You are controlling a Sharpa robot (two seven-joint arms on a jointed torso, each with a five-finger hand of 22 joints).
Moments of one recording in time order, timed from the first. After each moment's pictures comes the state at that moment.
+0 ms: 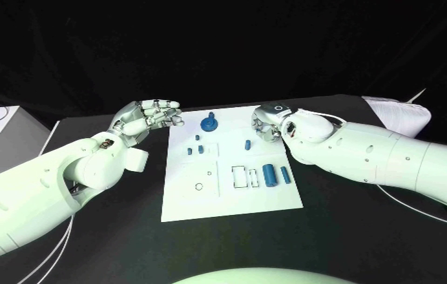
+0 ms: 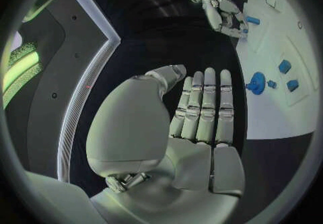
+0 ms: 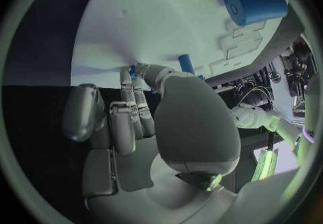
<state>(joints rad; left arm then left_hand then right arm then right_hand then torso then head) 0.84 -0.90 0.38 1.50 -0.26 -0.12 0.28 1.41 -0.23 0.55 0.10 0.28 0.91 0.19 0.26 0.30 1.16 0.13 0.10 0.08 1.02 0.10 0.36 0.31 0.18 0.86 0.23 0.33 0.29 1.22 -0.60 -0.14 1.20 -1.71 -0.30 -0.20 1.38 -0.24 0.65 0.08 0.15 1.04 0.13 0.25 0.34 1.19 0.08 0.08 0.15 1.47 0.00 1.52 1.31 0.08 1.46 0.09 1.15 1.27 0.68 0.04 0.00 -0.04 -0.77</state>
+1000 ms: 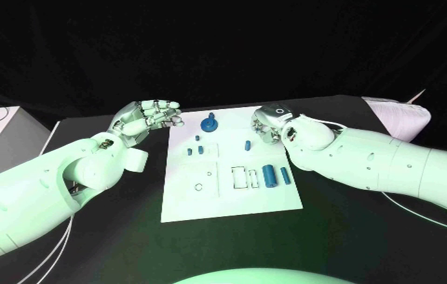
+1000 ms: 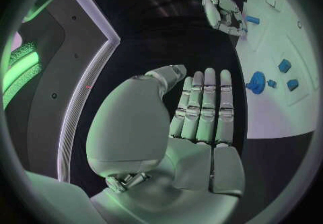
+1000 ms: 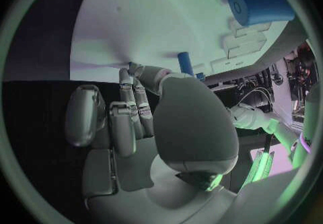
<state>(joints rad) 0.84 -0.91 0.38 1.50 -0.26 -0.12 0.28 1.41 -0.23 0.55 0.10 0.28 0.91 0.19 0.26 0.30 1.16 0.13 0.10 0.08 1.02 0.10 0.35 0.31 0.18 0.86 0.23 0.33 0.28 1.20 -0.62 -0.15 1.24 -1.76 -0.41 -0.24 1.40 -0.19 0.72 -0.01 0.07 1.08 0.12 0.27 0.37 1.24 0.09 0.07 0.15 1.46 -0.02 1.52 1.31 0.08 1.47 0.08 1.19 1.31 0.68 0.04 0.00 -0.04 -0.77</state>
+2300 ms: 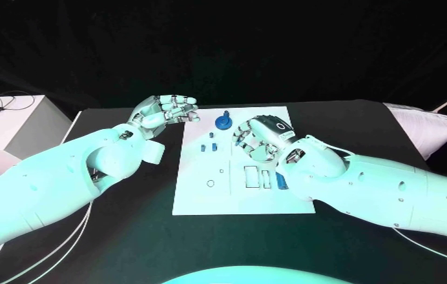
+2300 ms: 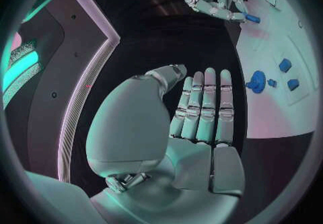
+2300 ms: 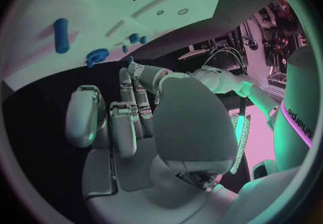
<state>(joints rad) 0.84 -0.90 0.38 1.50 -0.26 -0.13 0.28 1.42 -0.24 0.55 0.10 0.28 0.91 0.19 0.26 0.30 1.16 0.13 0.09 0.08 1.02 0.10 0.35 0.32 0.18 0.86 0.23 0.32 0.28 1.13 -0.65 -0.13 1.54 -1.61 -0.63 -0.14 1.40 -0.19 0.72 -0.02 0.08 1.09 0.12 0.27 0.38 1.24 0.09 0.06 0.16 1.46 -0.02 1.52 1.31 0.08 1.47 0.08 1.19 1.31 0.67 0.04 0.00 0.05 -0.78</state>
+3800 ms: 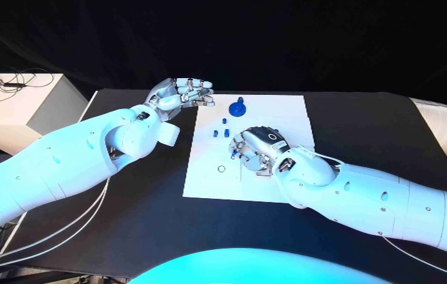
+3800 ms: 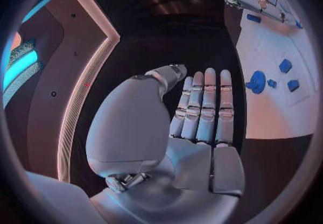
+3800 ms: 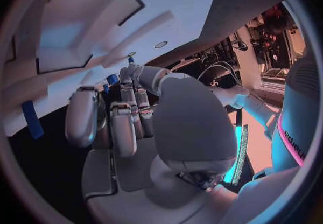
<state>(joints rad) 0.84 -0.90 0.38 1.50 -0.25 -0.14 0.28 1.42 -0.24 0.55 0.10 0.28 0.91 0.19 0.26 0.30 1.16 0.13 0.09 0.08 1.02 0.10 0.34 0.32 0.18 0.86 0.23 0.31 0.27 1.06 -0.54 -0.16 1.46 -1.65 -0.56 -0.13 1.40 -0.18 0.72 -0.03 0.09 1.08 0.12 0.27 0.38 1.25 0.09 0.06 0.15 1.46 -0.02 1.52 1.31 0.08 1.47 0.08 1.19 1.31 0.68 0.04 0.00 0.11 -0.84</state>
